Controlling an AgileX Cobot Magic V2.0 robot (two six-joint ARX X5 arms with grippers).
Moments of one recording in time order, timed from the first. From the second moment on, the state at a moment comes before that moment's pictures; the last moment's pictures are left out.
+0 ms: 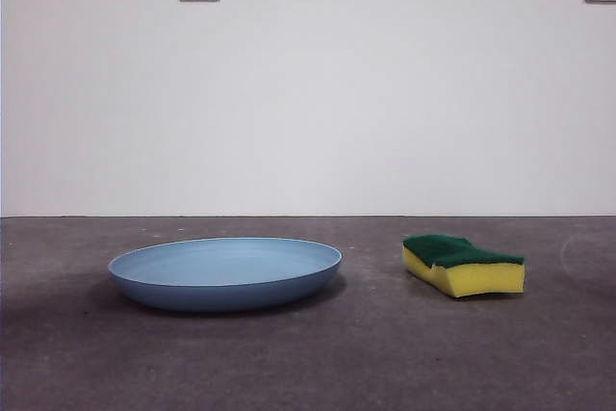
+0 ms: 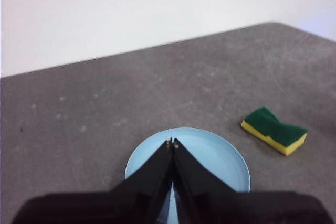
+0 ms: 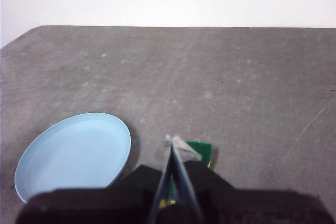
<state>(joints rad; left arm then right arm) -0.75 0.46 0.58 -0.34 -0.31 -0.07 0.69 0.59 0.67 -0.37 0.34 0.19</state>
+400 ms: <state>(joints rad) -0.70 0.41 0.58 -0.41 -0.38 -0.02 0.69 0.59 0.67 -0.37 0.34 0.19</state>
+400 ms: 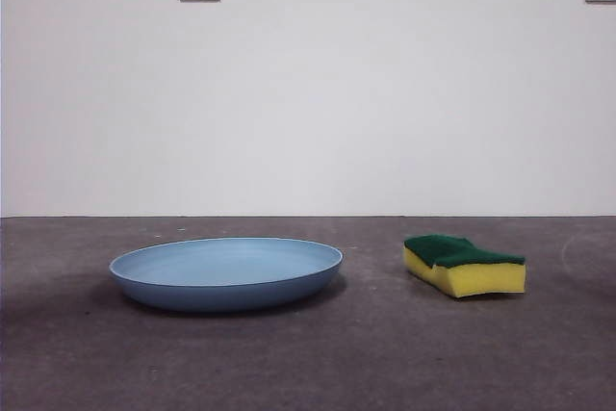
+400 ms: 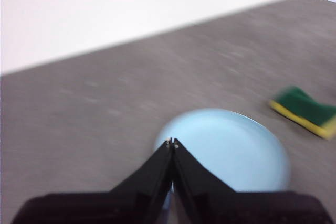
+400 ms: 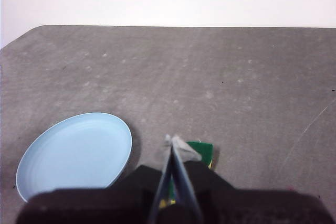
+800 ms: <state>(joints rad) -0.24 0.23 0.38 -0.20 -0.16 -0.08 0.69 0.59 0.67 -0.37 0.34 0.19</state>
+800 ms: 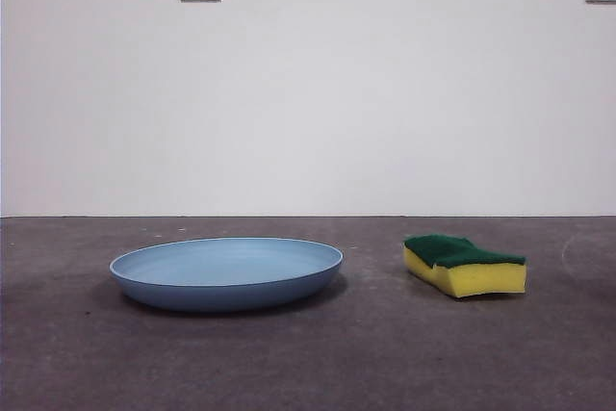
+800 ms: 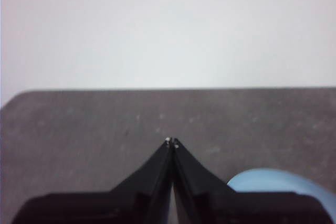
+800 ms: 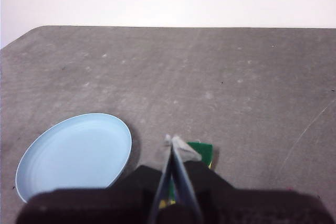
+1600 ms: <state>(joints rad) 0.01 0.00 0.03 -0.13 0.02 -0.06 0.69 0.59 0.67 -0.37 0.34 0.19</state>
